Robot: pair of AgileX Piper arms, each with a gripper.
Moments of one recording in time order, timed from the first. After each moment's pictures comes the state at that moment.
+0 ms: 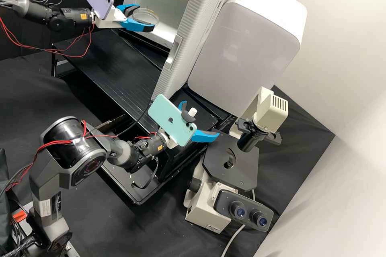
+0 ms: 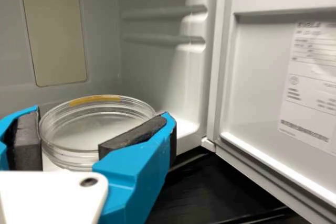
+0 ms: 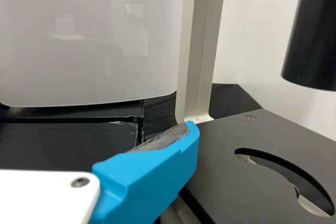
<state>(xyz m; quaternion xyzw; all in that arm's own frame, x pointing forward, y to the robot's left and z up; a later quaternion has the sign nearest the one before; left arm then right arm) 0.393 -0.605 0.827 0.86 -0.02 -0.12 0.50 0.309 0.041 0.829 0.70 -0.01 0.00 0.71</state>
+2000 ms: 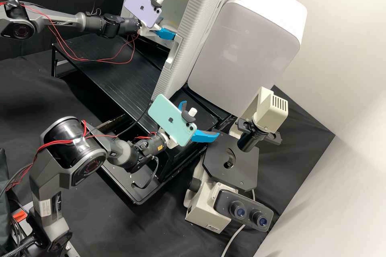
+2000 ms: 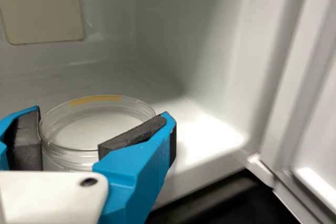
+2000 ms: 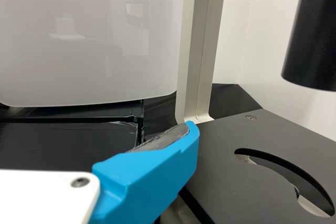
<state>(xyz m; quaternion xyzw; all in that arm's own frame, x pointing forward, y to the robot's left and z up) 0.530 -0.622 0.780 0.86 0.05 -0.05 0.51 0.309 0.041 0.829 0.70 -0.01 0.00 0.71</state>
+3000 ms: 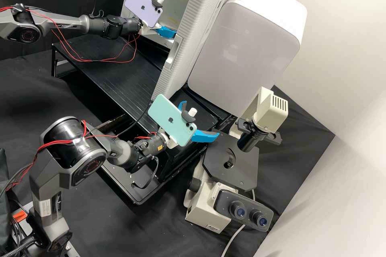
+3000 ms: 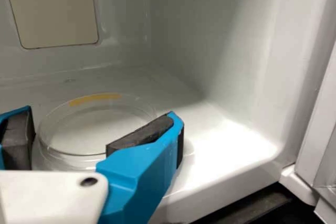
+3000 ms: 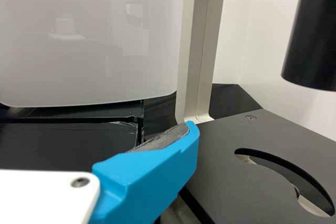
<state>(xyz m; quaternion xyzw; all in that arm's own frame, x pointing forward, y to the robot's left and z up) 0.544 -0.611 0.777 0.87 0.05 -0.03 0.49 0.309 0.041 0.829 0.70 -0.01 0.00 0.71</state>
